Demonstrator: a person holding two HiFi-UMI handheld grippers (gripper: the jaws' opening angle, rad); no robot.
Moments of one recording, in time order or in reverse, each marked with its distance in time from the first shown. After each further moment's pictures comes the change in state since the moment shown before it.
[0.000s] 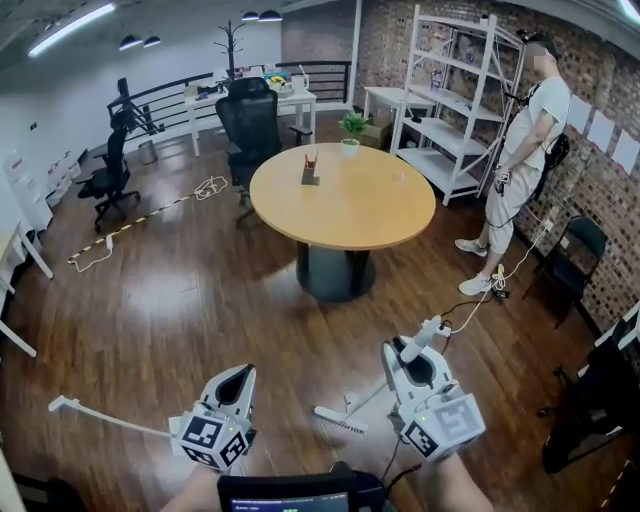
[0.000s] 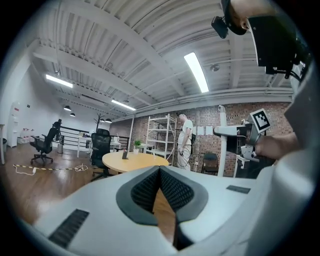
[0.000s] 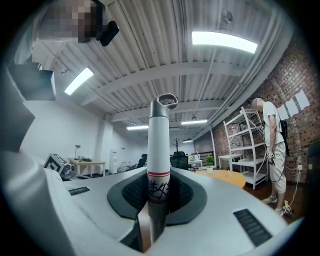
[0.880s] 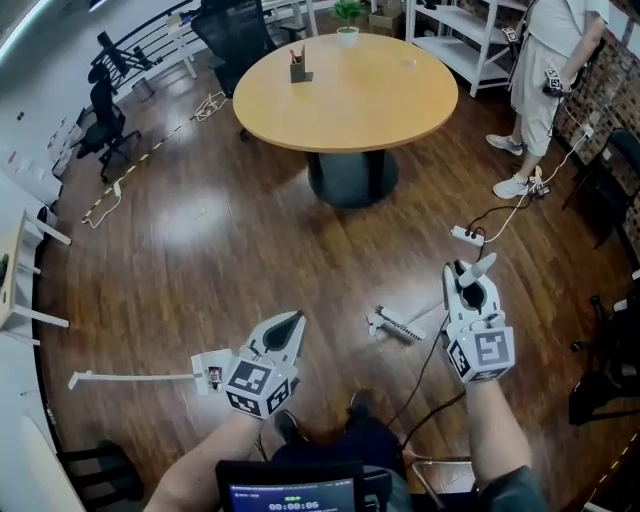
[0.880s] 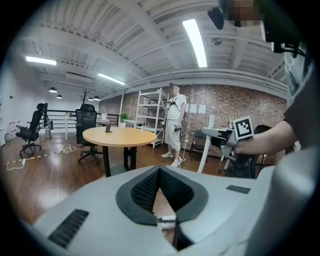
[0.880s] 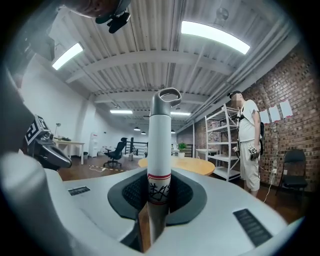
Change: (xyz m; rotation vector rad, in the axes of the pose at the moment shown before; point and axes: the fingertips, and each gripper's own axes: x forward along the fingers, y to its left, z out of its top) left arm 0.268 -0.092 -0.179 0.009 0.279 -0.121; right arm 0.013 -0.337 -0.226 -0.100 0.110 -0.233
